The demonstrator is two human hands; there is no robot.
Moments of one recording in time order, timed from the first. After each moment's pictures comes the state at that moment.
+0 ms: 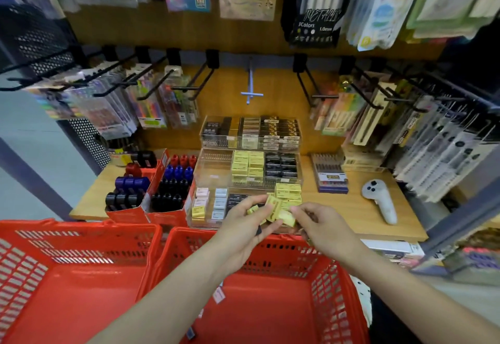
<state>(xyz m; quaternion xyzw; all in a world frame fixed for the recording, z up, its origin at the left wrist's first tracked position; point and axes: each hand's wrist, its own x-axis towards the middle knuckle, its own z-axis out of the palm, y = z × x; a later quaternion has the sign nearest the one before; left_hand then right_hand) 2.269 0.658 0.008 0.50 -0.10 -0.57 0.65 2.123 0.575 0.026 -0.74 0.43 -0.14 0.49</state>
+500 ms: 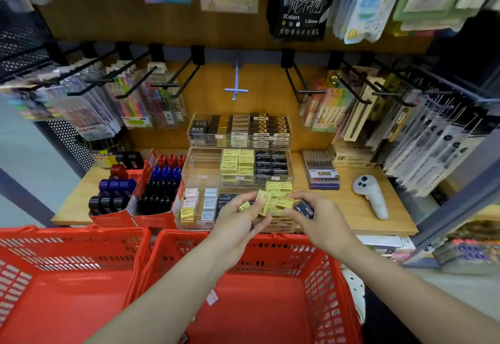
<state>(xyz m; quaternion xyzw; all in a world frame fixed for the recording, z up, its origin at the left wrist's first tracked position) 2.269 0.638 -0.005 0.53 -0.08 -0.53 0.65 2.114 0.550 0.002 -0.80 0.42 -0.21 0.38</state>
